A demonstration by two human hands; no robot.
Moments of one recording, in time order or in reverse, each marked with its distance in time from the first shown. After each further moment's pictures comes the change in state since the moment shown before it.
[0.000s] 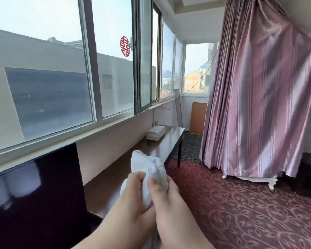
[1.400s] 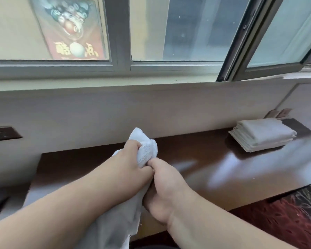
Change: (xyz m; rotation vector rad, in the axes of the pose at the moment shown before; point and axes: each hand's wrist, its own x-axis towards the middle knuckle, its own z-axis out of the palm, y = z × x) left_hand 0.558 -0.354 0.222 0.429 0.189 -1.188; right_hand 0.793 0.225 0.020 0.241 -1.024 0.951
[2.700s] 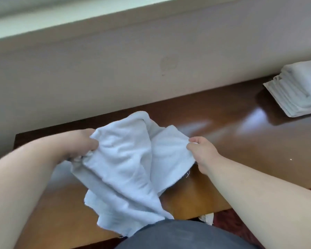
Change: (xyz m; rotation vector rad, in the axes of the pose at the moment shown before) left_hand 0.231 -0.084 0.047 0.067 -0.266 -0.618; right_hand 0.250 -0.018 -0.303 -0.457 0.484 0.110
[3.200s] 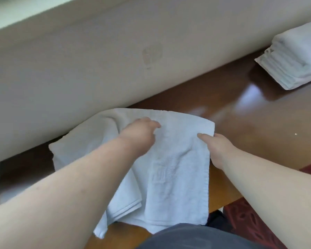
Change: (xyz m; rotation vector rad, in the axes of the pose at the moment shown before) left_hand 0.082 0.107 0.112 0.611 0.175 0.694; right_hand 0.009 0.014 -0.026 0.415 0.016 0.114
